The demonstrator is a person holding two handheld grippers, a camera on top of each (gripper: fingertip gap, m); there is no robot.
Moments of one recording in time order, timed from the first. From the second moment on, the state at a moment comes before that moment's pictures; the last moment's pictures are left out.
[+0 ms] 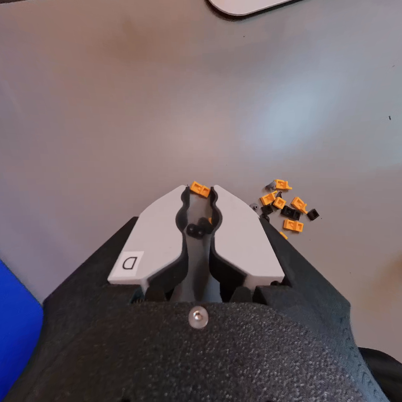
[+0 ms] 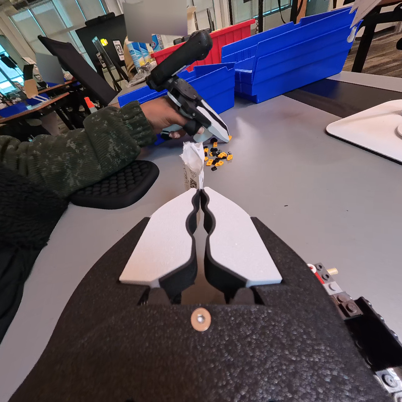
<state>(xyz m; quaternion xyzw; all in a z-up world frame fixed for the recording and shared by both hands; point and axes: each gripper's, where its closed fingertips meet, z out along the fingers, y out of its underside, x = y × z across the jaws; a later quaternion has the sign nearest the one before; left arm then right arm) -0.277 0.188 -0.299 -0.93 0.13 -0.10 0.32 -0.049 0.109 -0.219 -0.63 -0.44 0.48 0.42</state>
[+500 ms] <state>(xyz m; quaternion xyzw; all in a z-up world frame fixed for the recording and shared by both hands) -0.141 0.125 -0.210 -0.77 0.37 -0.32 0.41 -0.049 0.109 -0.223 -0.63 -0.45 0.47 0.41</state>
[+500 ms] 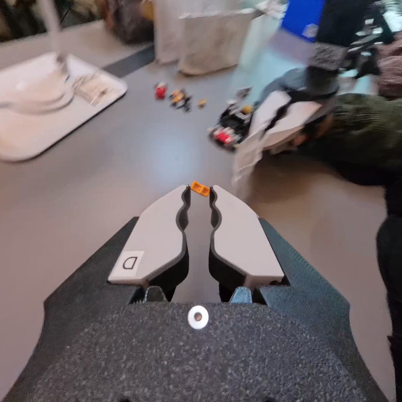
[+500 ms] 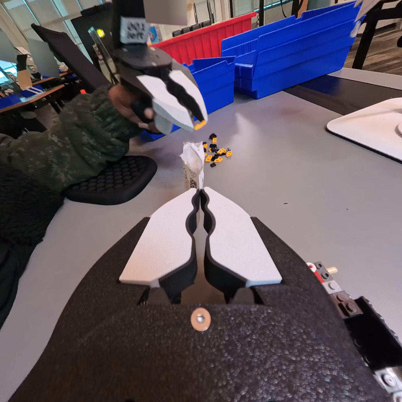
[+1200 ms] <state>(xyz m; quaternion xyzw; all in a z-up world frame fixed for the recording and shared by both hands) -0.216 0.166 -0.214 -0.87 0.21 -0.12 0.44 -0.049 0.109 -0.219 -0.63 -0.44 0.49 0.42</state>
